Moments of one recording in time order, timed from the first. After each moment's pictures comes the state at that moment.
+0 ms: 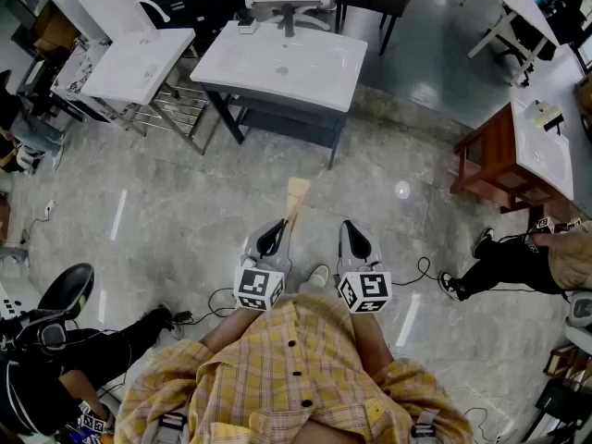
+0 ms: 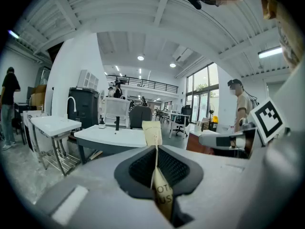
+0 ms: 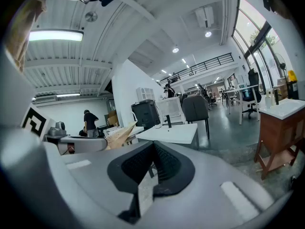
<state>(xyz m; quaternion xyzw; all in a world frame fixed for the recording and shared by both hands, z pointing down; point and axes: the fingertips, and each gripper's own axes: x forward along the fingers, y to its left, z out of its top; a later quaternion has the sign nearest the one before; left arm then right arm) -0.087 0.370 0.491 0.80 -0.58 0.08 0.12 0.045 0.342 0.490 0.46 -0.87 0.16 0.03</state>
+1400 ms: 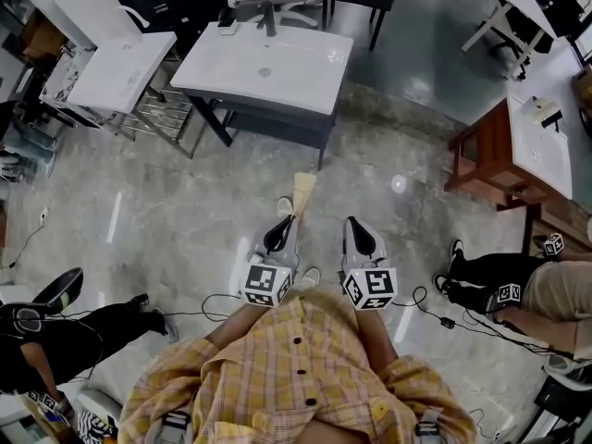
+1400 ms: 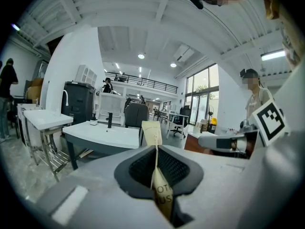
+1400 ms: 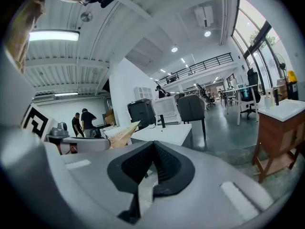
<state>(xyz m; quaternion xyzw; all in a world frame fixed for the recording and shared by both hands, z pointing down) -0.024 0.306 0.512 0.81 -0.57 0.06 0.14 0.101 0.285 0.506 0.46 -0.87 0.16 0.04</state>
